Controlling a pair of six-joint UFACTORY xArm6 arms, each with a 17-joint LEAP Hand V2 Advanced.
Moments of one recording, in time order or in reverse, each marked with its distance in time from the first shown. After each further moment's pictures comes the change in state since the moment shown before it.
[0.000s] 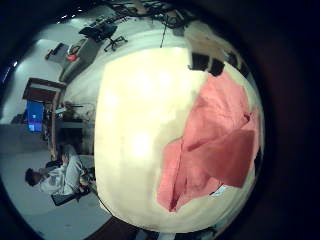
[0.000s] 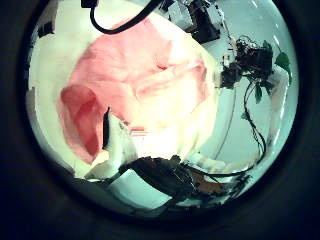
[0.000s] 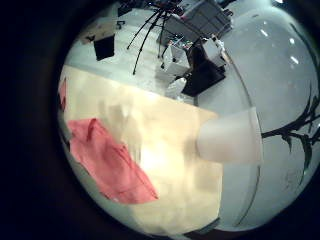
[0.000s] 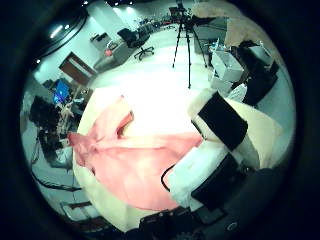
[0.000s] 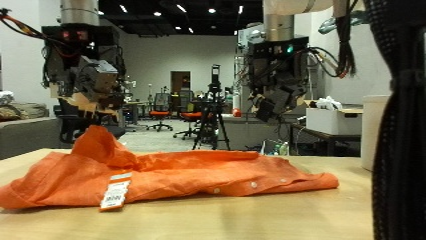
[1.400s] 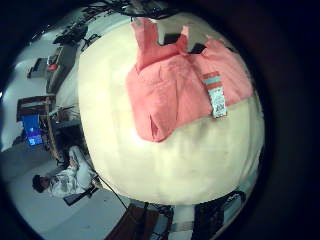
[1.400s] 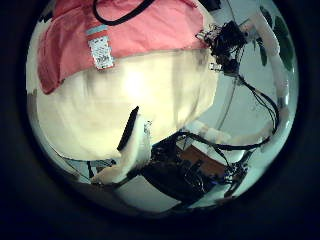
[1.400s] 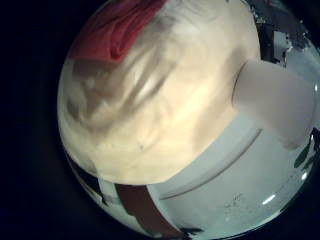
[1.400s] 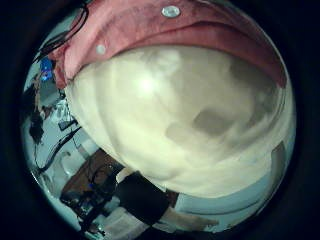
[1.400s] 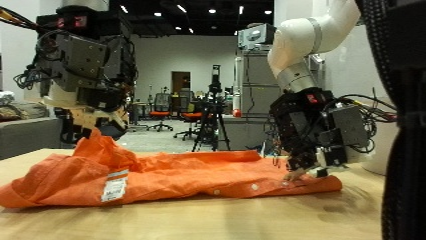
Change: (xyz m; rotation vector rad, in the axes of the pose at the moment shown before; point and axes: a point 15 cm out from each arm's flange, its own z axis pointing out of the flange) left arm 0.058 0.164 0.018 -0.361 0.030 0.196; right arm -0.003 0.269 0.069 -0.873 -0.081 -0.393
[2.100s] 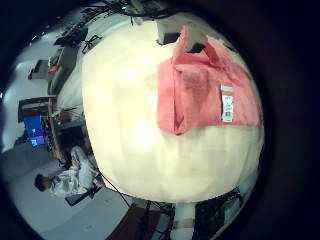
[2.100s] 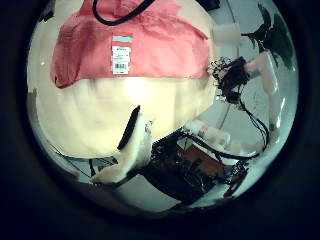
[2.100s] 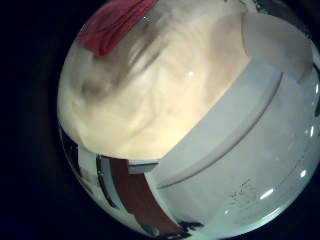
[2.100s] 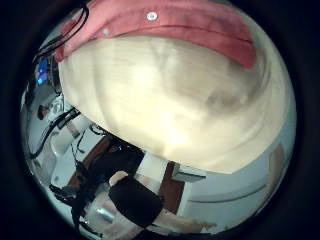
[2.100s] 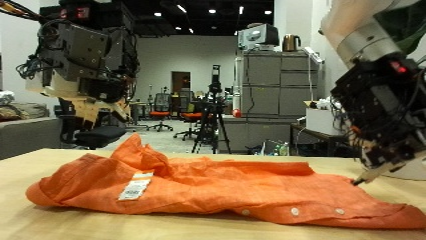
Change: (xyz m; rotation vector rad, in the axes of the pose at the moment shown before) left arm 0.006 0.004 -0.012 -0.004 -0.006 0.012; right arm 0.024 0.169 0.002 0.055 0.035 0.071
